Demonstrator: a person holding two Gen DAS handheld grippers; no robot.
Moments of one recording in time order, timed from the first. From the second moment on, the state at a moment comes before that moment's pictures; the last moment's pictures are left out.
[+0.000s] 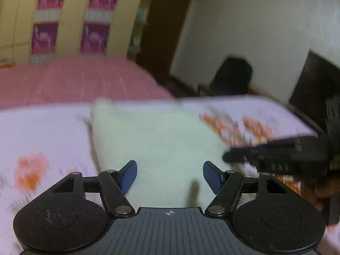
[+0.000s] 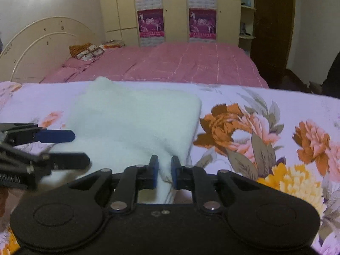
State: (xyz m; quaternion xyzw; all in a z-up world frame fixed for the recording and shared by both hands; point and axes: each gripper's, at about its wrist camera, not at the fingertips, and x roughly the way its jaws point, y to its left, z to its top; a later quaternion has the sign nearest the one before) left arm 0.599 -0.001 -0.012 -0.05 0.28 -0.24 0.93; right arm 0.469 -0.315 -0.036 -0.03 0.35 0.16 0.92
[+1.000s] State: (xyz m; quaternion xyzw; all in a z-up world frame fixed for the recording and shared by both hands) left arm 0.608 0.033 -0.042 -0.05 0.34 -0.17 0.92; right arm 0.463 -0.361 -0.028 0.11 0.35 0.18 0.91
